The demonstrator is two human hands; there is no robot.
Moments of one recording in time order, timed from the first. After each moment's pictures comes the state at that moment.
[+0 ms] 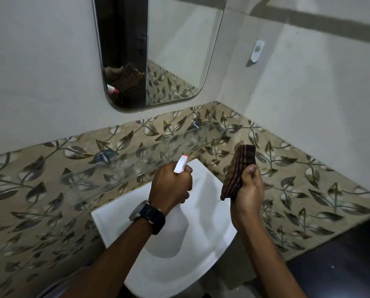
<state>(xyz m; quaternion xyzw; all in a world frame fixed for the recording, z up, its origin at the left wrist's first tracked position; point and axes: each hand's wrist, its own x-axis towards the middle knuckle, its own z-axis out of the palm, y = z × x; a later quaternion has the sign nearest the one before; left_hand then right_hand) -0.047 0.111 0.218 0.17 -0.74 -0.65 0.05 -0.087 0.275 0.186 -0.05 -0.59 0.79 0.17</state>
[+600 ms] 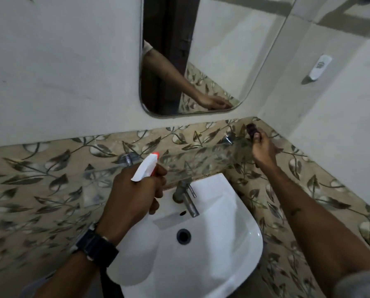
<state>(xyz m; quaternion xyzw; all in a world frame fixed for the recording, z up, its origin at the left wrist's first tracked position) -0.023 0.028 0.233 0.28 -0.67 -0.68 0.14 -0.343 0.256 0.195 0.03 -0.91 0.40 0.10</state>
